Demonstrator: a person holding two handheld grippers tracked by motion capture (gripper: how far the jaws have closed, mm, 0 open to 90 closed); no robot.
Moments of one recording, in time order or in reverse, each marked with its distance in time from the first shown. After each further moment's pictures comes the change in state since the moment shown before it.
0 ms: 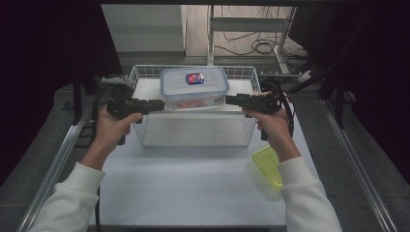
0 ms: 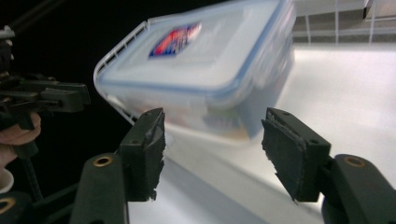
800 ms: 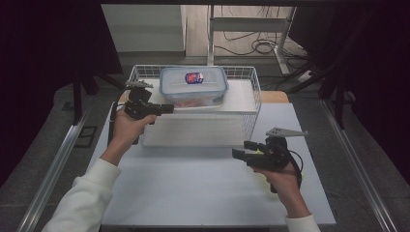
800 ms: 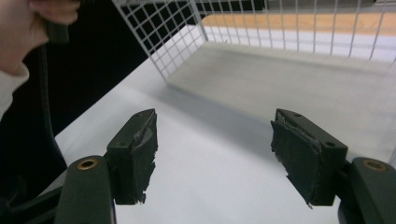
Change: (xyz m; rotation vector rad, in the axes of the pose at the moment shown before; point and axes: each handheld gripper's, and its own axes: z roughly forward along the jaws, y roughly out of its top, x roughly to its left) left arm 0.010 -0.003 0.046 0.073 0.056 -0.046; right arm 0.005 -0.130 -0.033 0.034 0.010 -0.079
